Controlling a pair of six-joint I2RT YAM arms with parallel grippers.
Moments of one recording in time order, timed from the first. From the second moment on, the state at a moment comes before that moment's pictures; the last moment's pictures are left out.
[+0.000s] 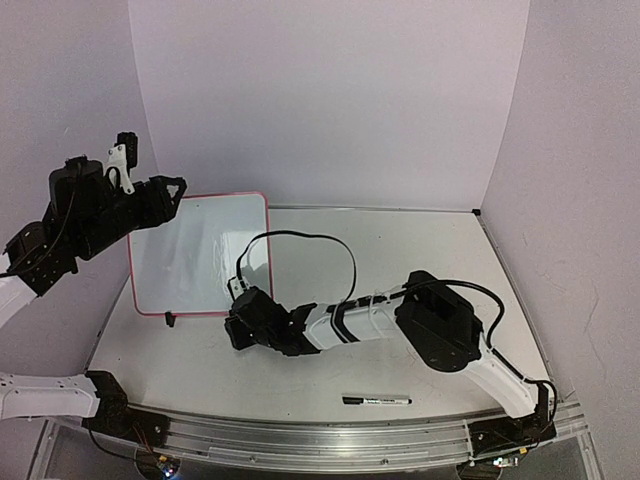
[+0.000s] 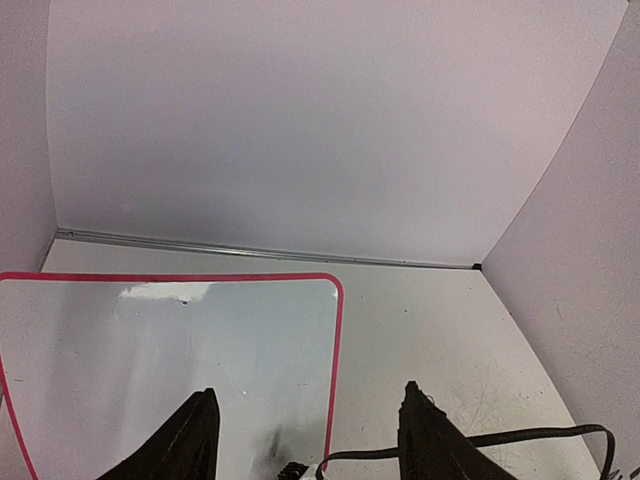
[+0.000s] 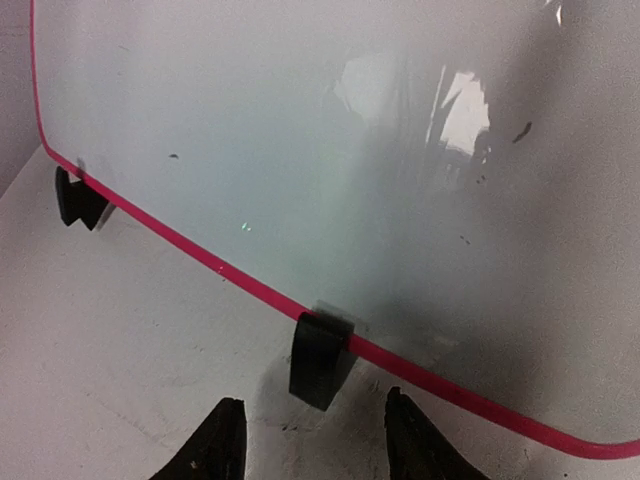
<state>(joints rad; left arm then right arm) -0.71 0.86 1.08 -0.41 -0.34 -0.41 1.20 2.53 1.87 0.03 0.27 0.49</state>
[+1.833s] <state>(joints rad) -0.71 0.99 1.10 -0.39 -0.32 -0.39 1.04 1.97 0.95 0.16 0.52 0.49</state>
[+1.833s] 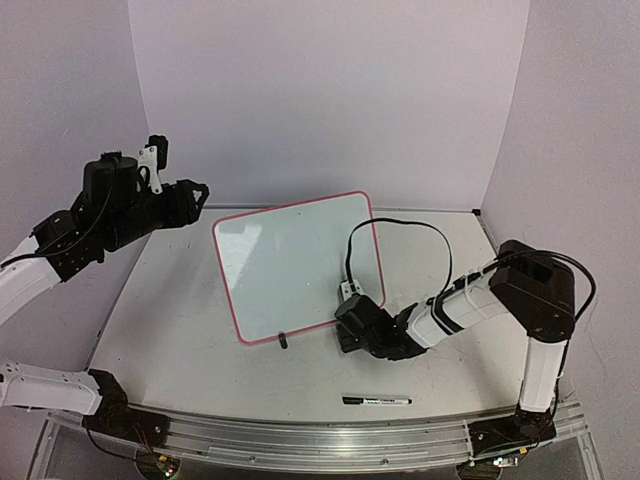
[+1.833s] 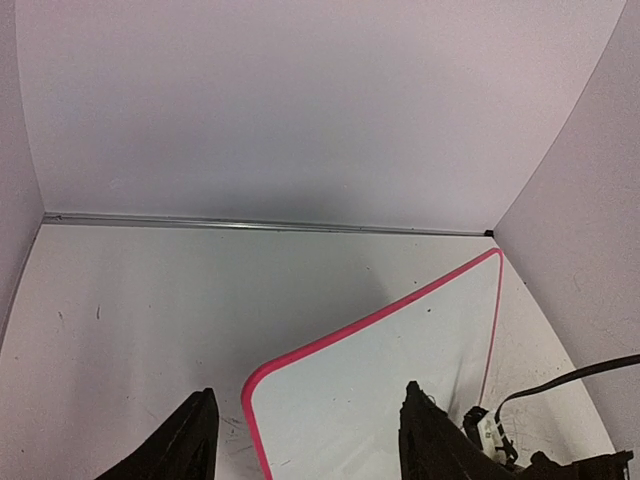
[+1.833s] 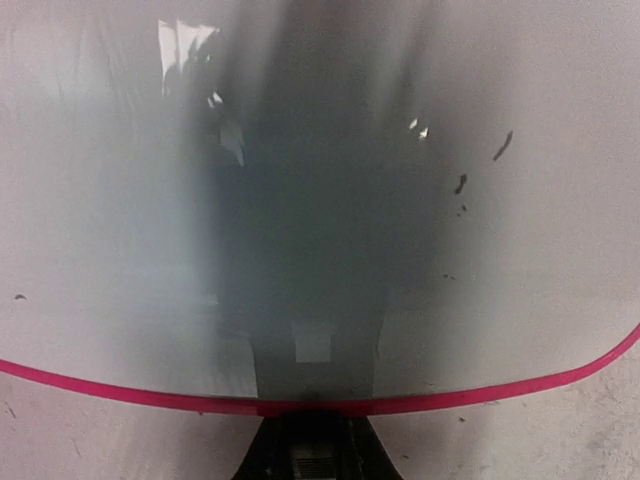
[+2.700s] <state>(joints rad) -0.71 1.13 1.10 -0.28 -0.22 -0.42 0.99 1.74 0.64 0.17 0.62 0.69</state>
